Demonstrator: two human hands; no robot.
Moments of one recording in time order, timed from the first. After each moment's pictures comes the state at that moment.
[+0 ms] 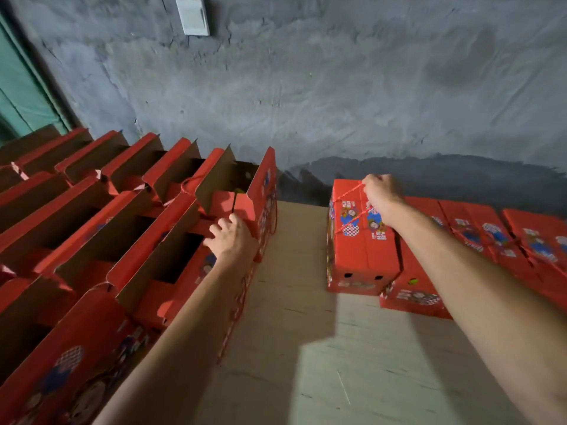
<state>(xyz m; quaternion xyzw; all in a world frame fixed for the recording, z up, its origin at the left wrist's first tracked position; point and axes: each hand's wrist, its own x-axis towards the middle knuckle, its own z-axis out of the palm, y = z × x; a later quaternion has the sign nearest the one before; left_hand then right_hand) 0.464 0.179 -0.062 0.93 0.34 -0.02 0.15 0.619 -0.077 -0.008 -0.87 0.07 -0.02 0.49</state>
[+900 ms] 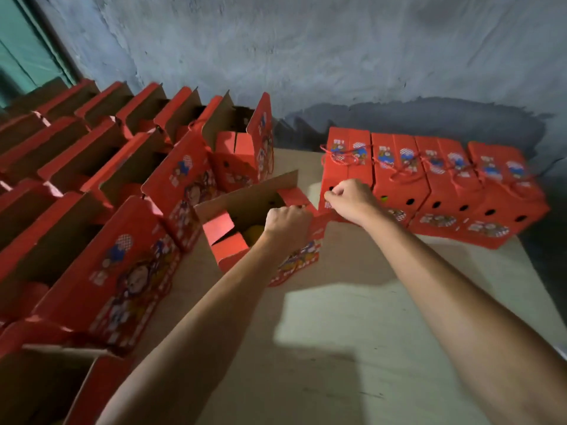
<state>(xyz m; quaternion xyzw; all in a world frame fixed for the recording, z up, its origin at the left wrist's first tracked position) 0.299 0.036 -0.047 1.00 -0.03 -0.02 -0.02 0.384 -0.112 -0.038 -0.96 -0.08 0.07 0.28</state>
